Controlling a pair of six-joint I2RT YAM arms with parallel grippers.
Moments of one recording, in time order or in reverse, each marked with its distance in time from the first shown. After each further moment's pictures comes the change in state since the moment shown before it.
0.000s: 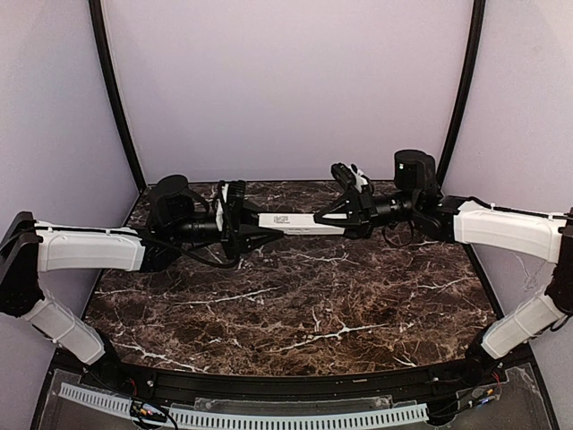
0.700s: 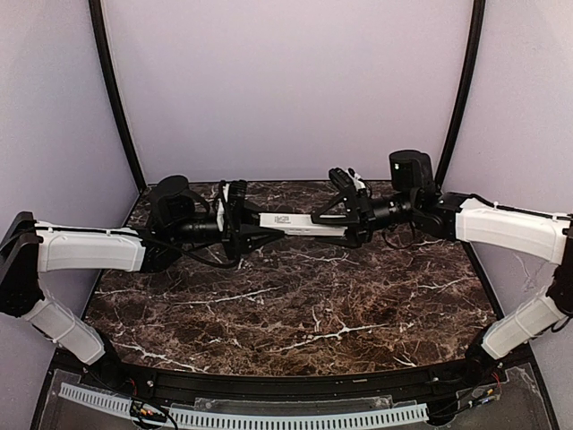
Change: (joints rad) left arm -0.003 0.000 -0.001 0.001 -0.006 -0.011; right arm 0.018 -0.009 0.030 -0.133 0.020 -0.055
